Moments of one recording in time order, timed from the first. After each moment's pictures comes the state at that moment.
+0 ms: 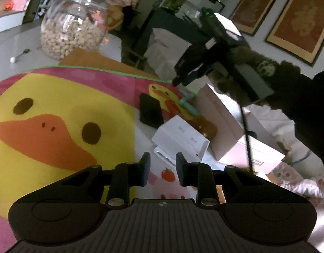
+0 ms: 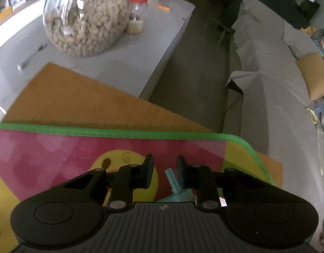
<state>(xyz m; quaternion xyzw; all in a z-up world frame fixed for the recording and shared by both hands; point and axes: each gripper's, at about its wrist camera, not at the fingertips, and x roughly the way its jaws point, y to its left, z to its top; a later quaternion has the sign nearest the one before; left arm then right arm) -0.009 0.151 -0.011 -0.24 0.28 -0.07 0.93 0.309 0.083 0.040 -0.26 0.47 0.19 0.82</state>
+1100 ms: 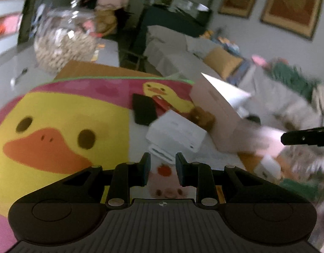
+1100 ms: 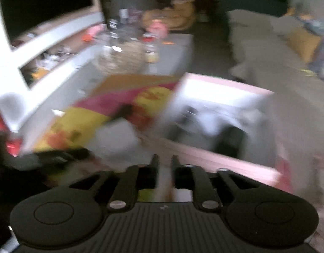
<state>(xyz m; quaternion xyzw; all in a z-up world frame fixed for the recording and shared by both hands) -0.013 0.121 0.008 -0.15 0.30 -0.05 0.94 0.051 -0.143 0.081 -0.07 0.38 0.23 0.89</state>
